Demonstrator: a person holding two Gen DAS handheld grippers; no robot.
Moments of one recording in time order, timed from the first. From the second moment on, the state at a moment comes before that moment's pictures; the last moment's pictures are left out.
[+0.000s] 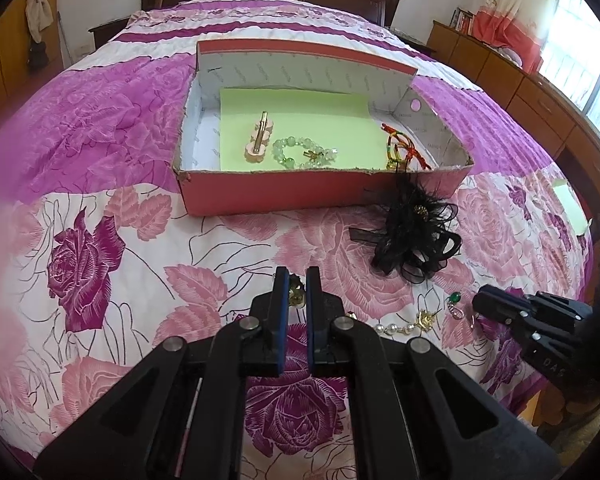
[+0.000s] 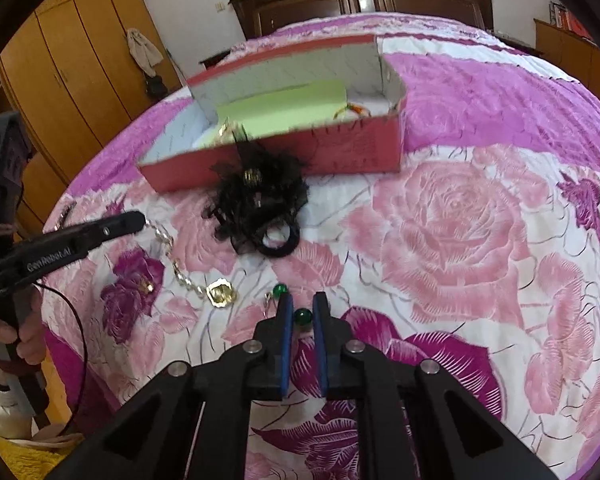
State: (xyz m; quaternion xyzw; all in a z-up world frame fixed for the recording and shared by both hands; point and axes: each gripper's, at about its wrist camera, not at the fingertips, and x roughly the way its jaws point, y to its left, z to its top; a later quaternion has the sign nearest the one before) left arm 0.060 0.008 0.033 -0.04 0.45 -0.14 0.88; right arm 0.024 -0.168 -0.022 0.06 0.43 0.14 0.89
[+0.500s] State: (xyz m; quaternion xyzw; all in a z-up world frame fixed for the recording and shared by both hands) left arm 0.064 0.019 0.066 -0.05 0.41 -0.14 0.90; right arm 0.025 -0.178 0.020 0.07 0.36 0.15 0.92
